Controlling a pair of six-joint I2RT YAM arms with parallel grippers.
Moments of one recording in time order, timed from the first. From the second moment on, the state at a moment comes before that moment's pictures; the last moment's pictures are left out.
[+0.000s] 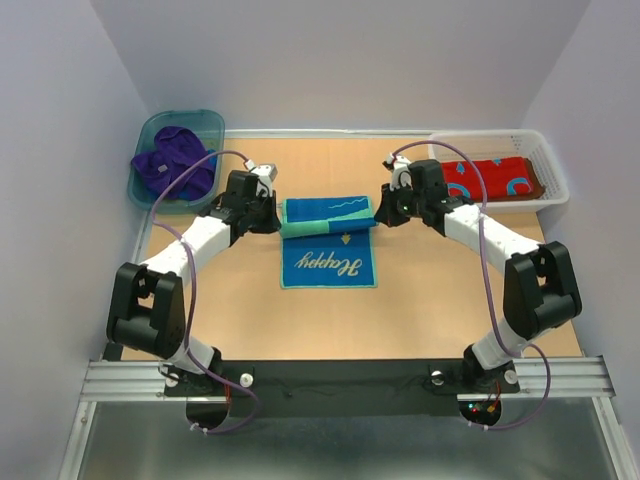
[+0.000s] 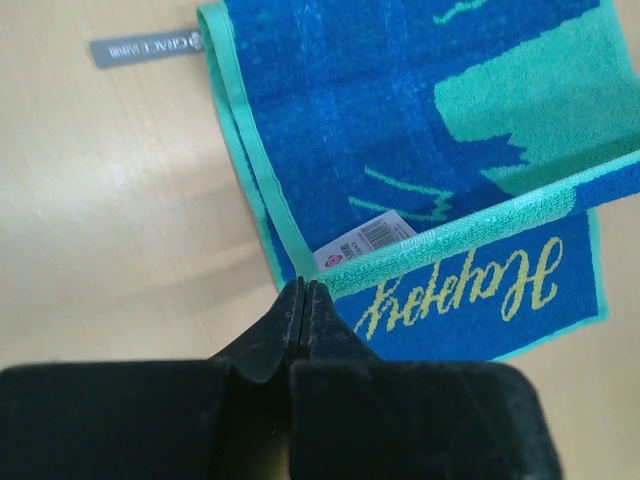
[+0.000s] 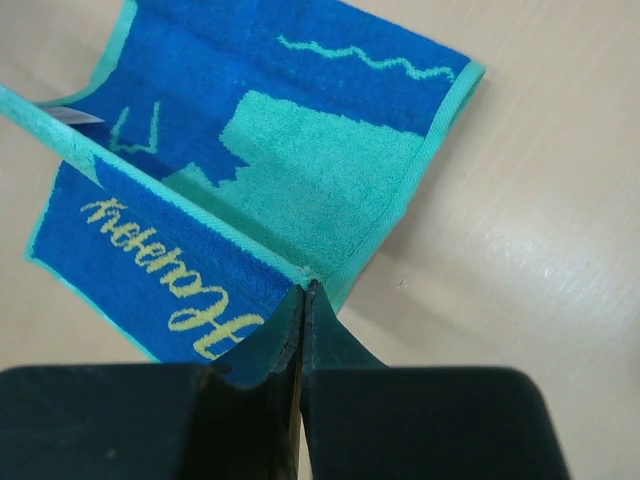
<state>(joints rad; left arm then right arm) -0.31 1.49 1.01 -0.29 0.16 -0.23 0.35 1.60 1.12 -0.21 -0.30 0.05</state>
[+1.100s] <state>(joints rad) -0.34 1.39 0.83 -0.28 0.17 -0.32 0.37 1.49 0.88 -0.22 -0.35 0.19</state>
